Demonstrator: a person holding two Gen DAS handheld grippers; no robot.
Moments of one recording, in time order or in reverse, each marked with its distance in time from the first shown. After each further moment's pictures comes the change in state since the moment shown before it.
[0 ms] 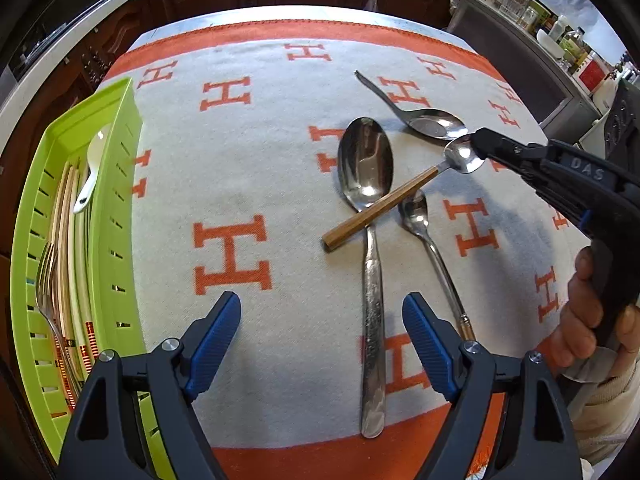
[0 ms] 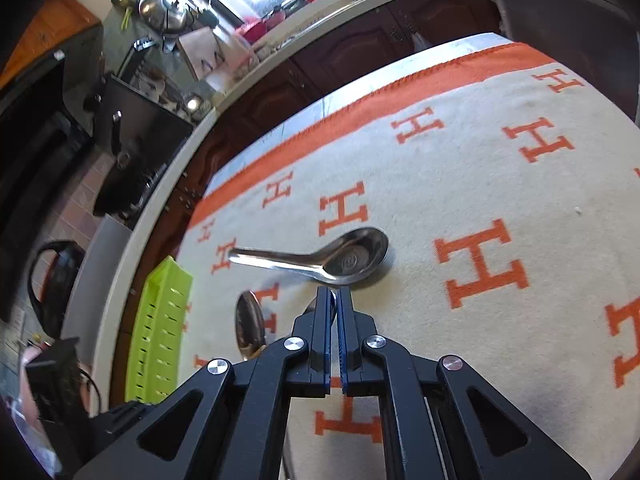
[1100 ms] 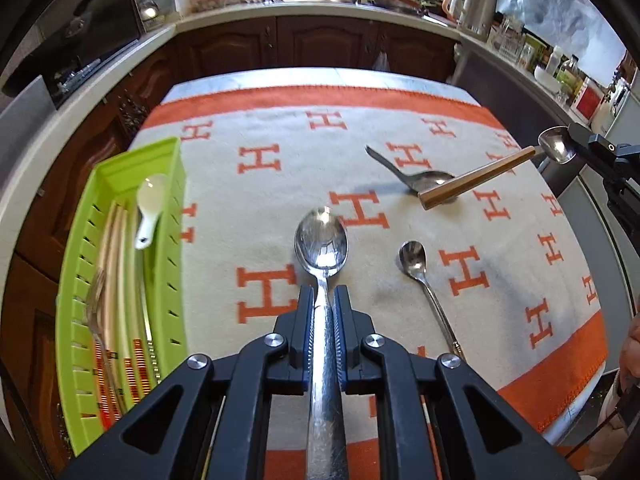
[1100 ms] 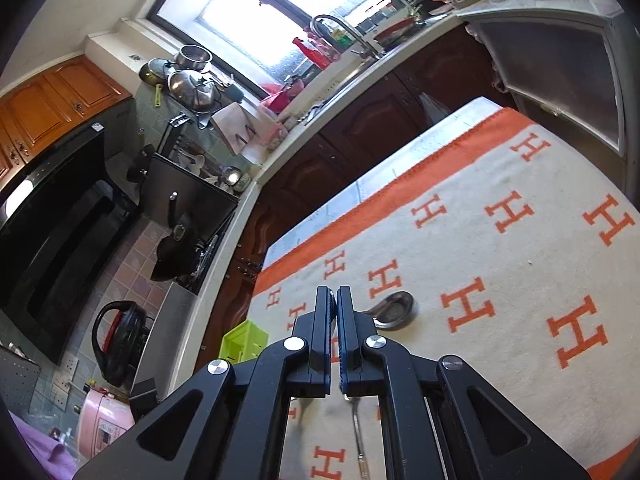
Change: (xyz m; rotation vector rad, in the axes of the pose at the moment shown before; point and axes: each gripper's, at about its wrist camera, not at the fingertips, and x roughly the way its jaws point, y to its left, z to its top) left arm -0.049 0.004 0.000 -0.011 -0.208 0.073; right arm -0.145 0.003 0.020 0.087 -0.214 0.157
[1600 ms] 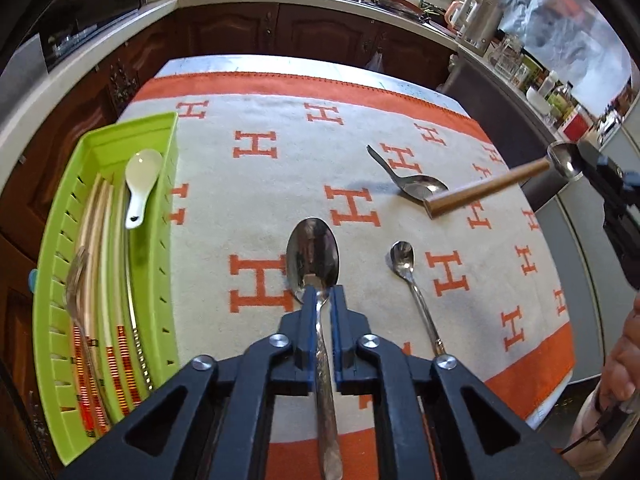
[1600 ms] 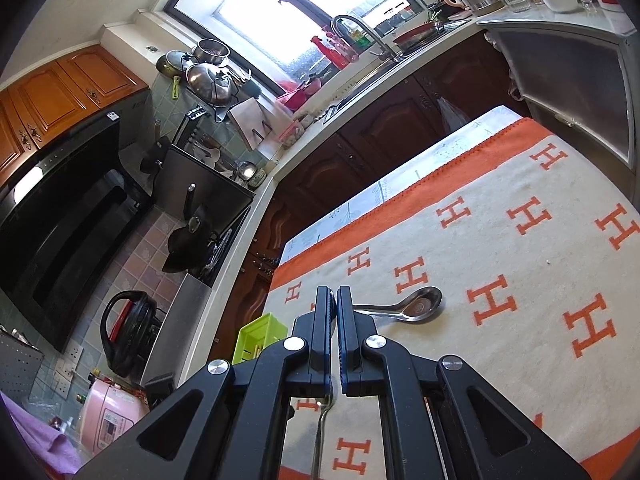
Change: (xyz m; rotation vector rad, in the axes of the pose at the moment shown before) left arm 0.009 0.026 0.001 -0.110 0.049 -0.145; right arm -0.019 0.037 0.000 -0.042 0.010 0.032
